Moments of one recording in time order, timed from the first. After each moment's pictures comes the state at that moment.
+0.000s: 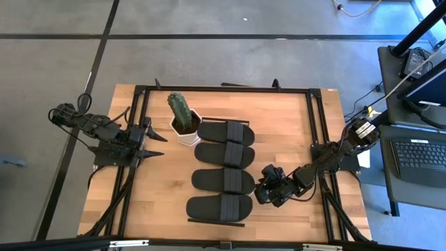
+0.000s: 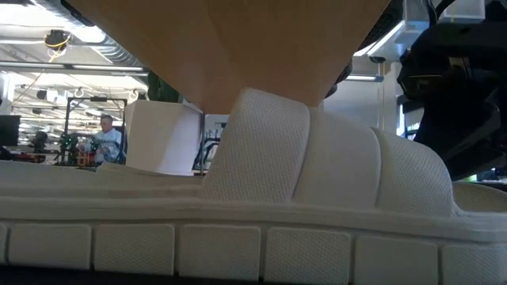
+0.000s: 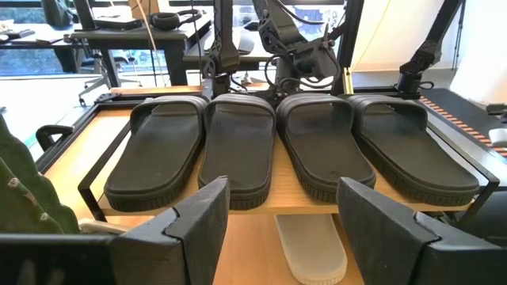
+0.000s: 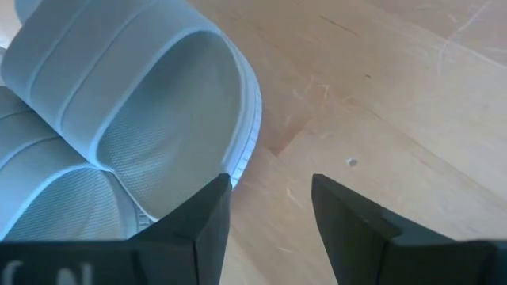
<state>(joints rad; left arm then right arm) -0.41 0.35 0.59 -0.47 -0.31 -0.10 0.64 1.64 0.72 -0.14 0.52 1.41</state>
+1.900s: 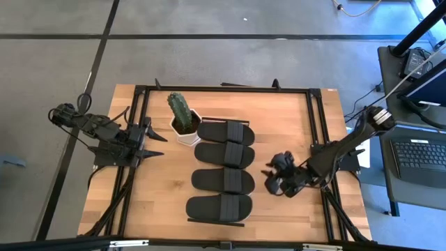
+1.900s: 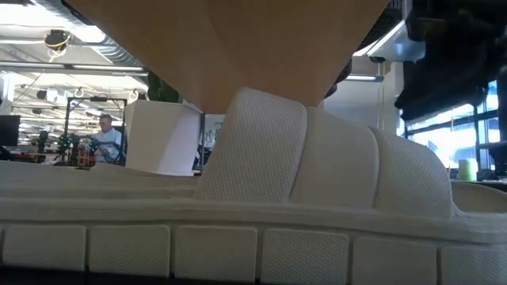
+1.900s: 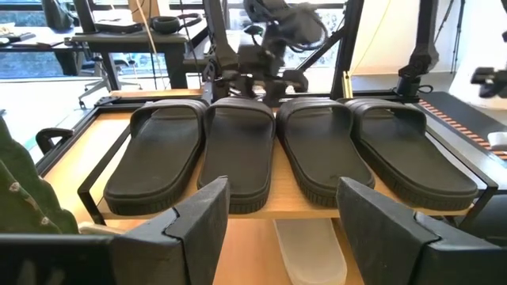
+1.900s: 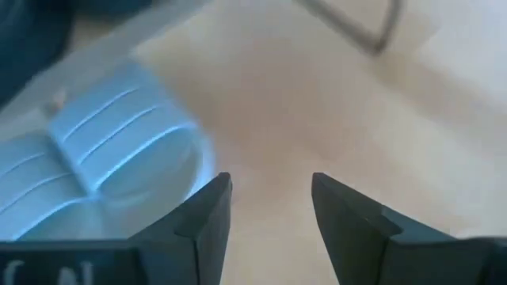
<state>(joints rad) -0.41 0.35 0.59 -0.46 -0.31 -0.10 0.62 1.33 0.72 -0.44 0.69 1.16</state>
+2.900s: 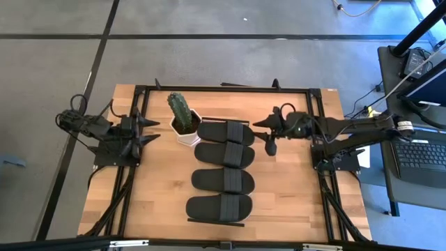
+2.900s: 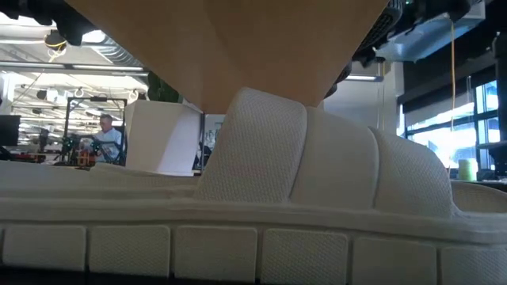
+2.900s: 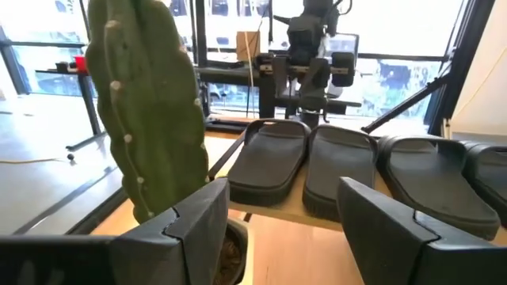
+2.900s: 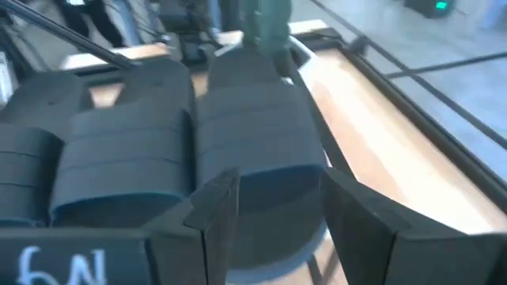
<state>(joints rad) -0.41 0.07 0.47 -0.48 -0.62 -0.10 -0.03 1.04 0.71 -0.06 0.15 0.12</state>
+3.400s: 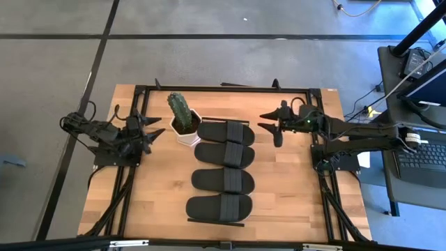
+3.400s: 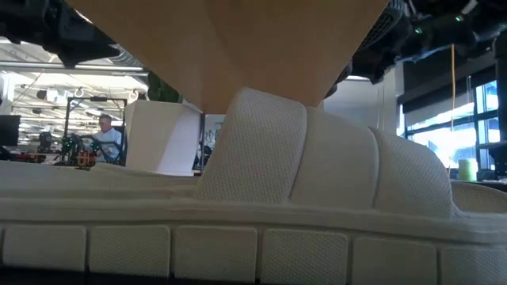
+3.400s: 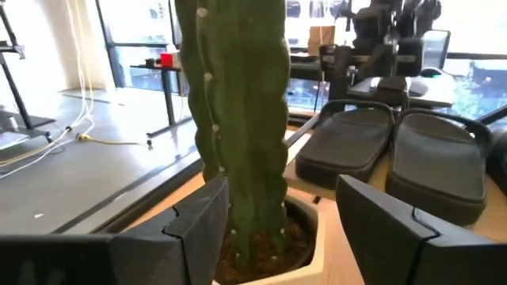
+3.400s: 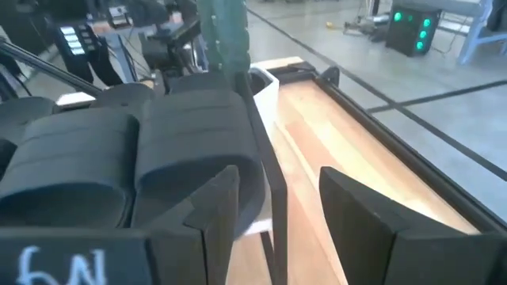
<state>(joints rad) -0.41 0.00 0.30 -0.38 -0.87 -0.10 -0.25 0.88 0.48 0.17 -0.02 0.07</state>
